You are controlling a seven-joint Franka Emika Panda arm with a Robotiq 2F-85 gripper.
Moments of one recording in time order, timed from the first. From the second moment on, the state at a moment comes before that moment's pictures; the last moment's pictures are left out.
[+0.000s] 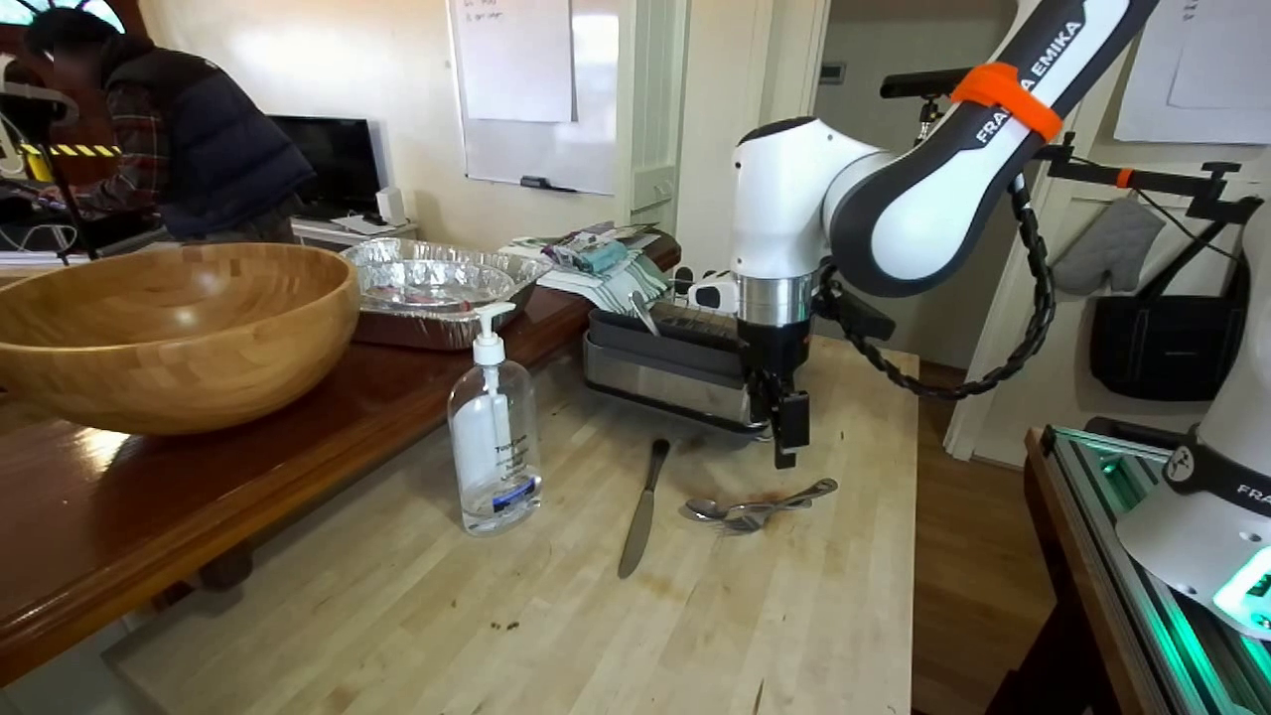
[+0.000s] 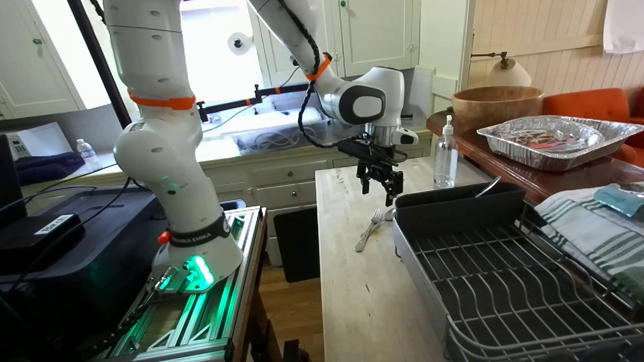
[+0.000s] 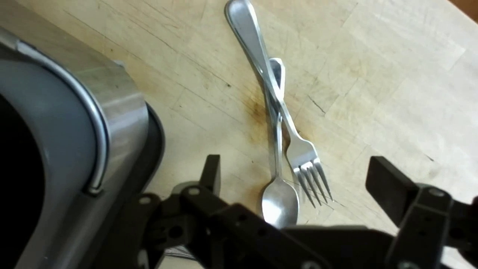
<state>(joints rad) 0.11 0.16 0.09 -2.43 -0.09 2.48 -0.27</state>
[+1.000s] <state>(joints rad) 0.13 0.22 0.09 -2.50 -0.18 2.72 -0.05</state>
